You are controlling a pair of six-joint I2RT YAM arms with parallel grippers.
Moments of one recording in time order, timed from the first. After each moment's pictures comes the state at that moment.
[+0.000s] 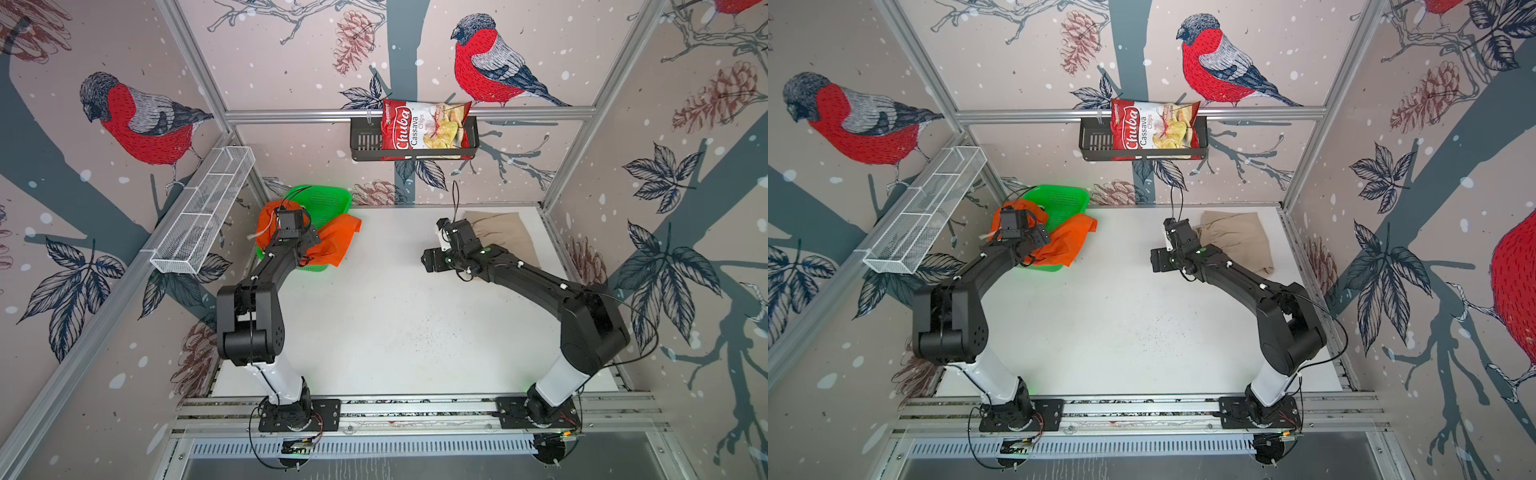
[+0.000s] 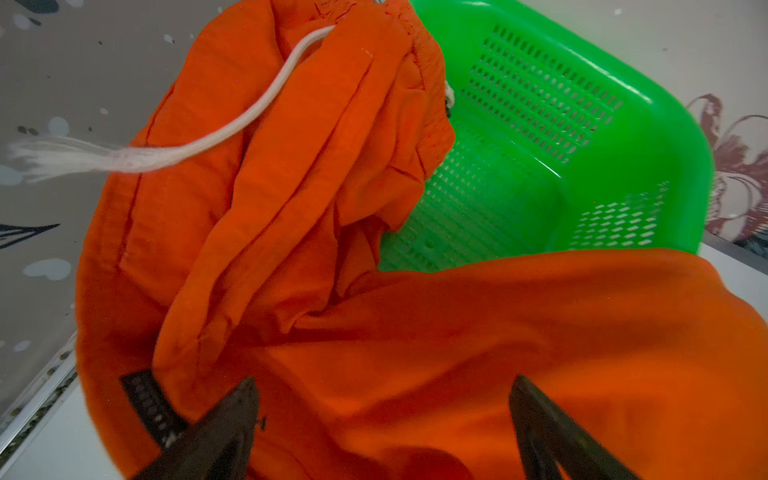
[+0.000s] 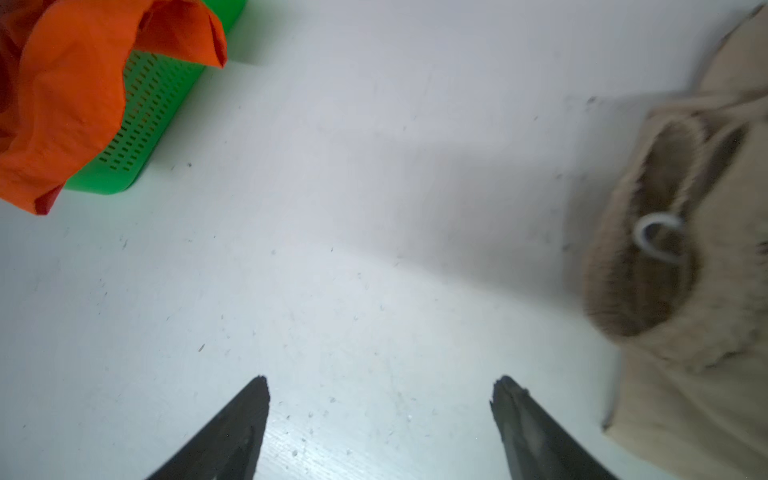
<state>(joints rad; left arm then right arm) 0.08 1.76 1.27 -0.24 -0.23 -0.34 0.62 1.69 1.21 -0.35 -0.05 0.27</state>
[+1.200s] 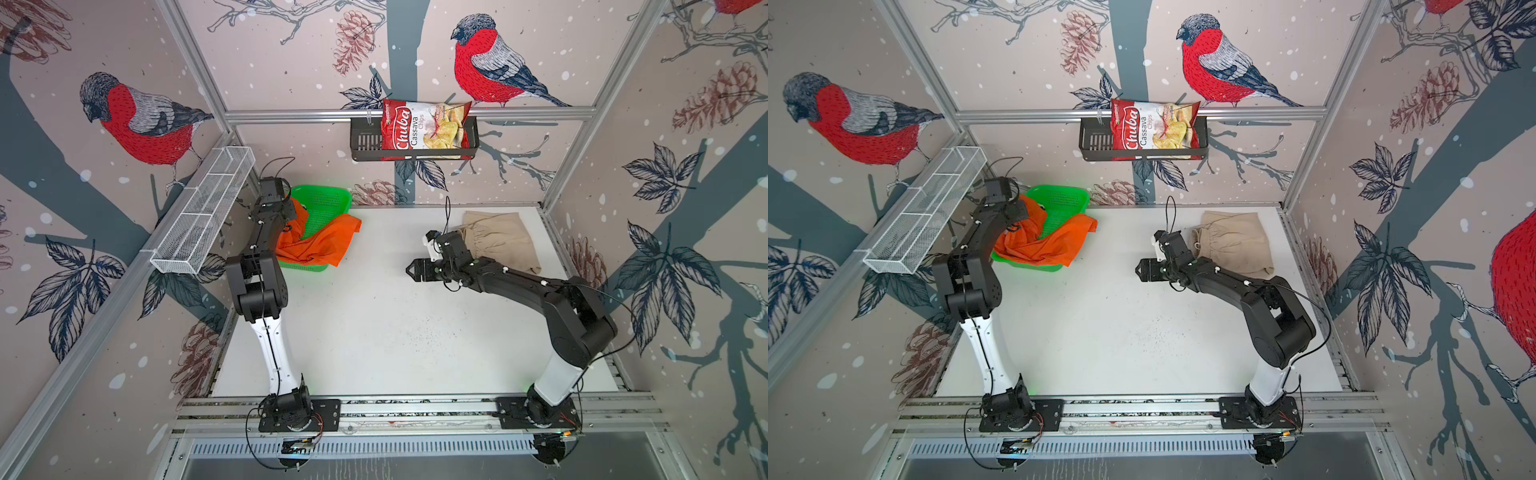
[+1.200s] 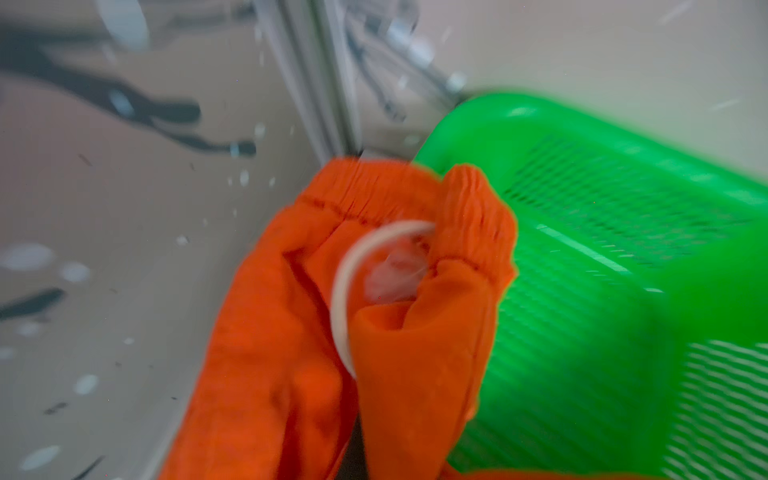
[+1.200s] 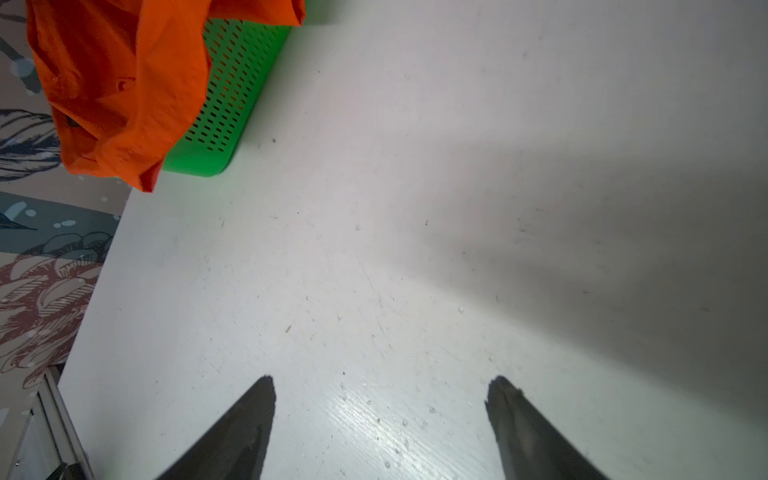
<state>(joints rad) 0.18 2.11 1.91 -0.47 -0.14 -0.09 0.64 1.73 1.12 -0.13 -0.25 0.42</state>
